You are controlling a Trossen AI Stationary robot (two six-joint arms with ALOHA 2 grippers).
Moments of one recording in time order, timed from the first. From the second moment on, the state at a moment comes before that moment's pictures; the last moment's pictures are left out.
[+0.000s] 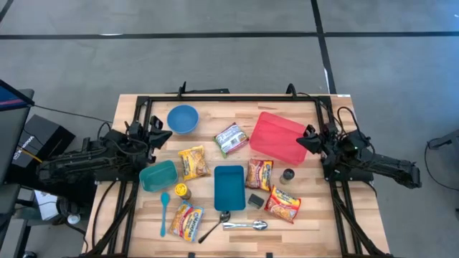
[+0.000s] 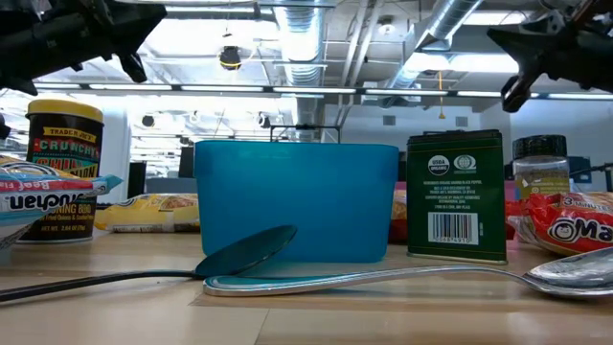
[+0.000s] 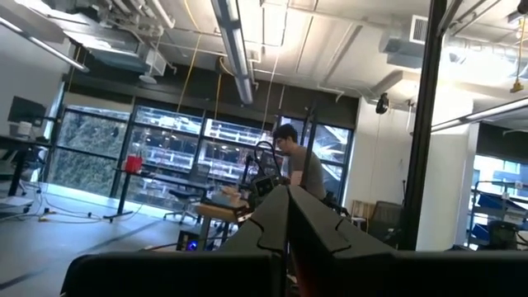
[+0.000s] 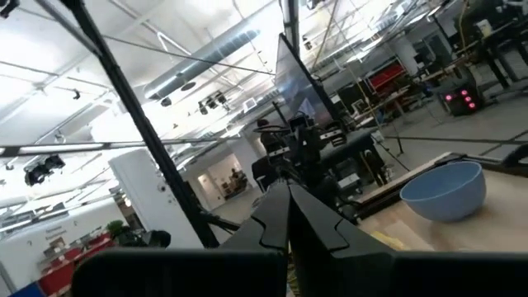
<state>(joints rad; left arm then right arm) 0.32 0.29 0.01 0.76 0.17 -0.30 -0.28 0.01 0.01 0.35 -0.24 0.65</state>
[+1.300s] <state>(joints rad) 0.32 0.29 0.01 0.77 0.17 -0.35 0.16 0.01 0.04 0.29 -0.16 0.51</state>
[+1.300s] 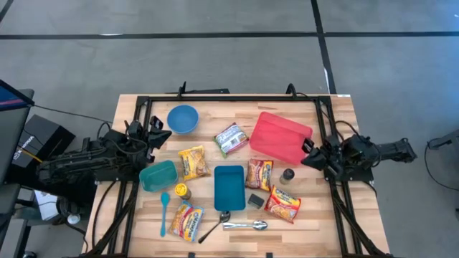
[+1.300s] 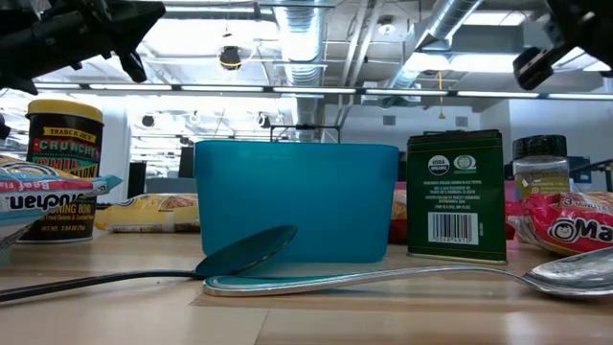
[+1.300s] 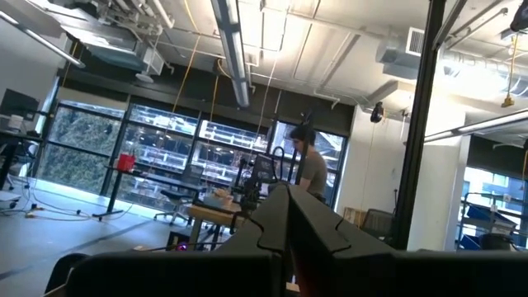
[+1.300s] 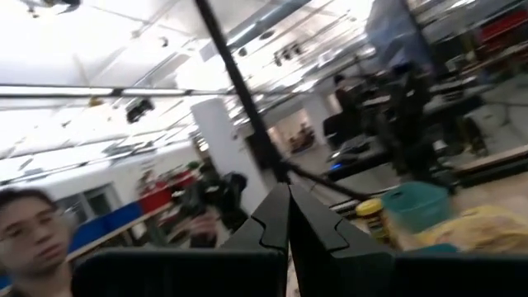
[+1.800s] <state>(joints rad) 0.32 0.29 0.01 0.77 0.17 -0.35 0.28 0.16 0.17 0.03 0.33 0.42</state>
